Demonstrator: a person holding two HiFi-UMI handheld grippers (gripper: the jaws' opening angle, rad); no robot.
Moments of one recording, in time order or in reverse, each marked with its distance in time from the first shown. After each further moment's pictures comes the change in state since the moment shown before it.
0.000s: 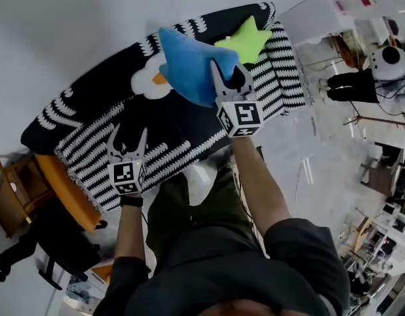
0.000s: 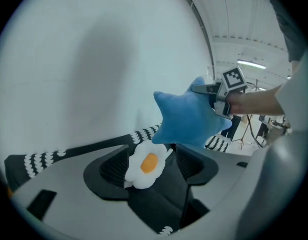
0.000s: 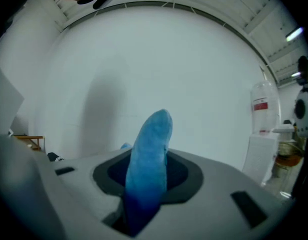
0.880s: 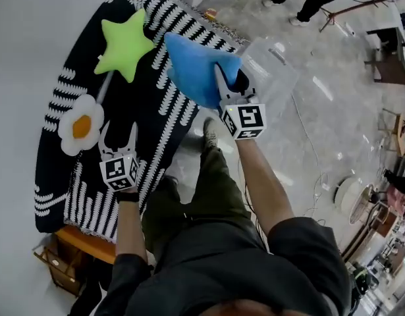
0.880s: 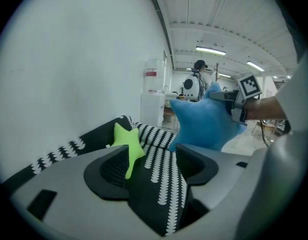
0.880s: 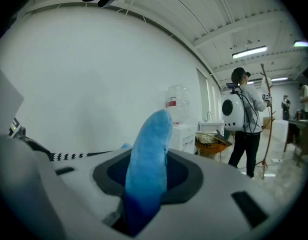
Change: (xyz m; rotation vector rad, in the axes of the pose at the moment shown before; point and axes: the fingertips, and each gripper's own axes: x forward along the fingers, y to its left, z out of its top) left arm 0.187 -0.373 0.030 0.277 0.080 -0.372; right arm -0.310 -0.396 -0.112 0.124 0.053 -0.537
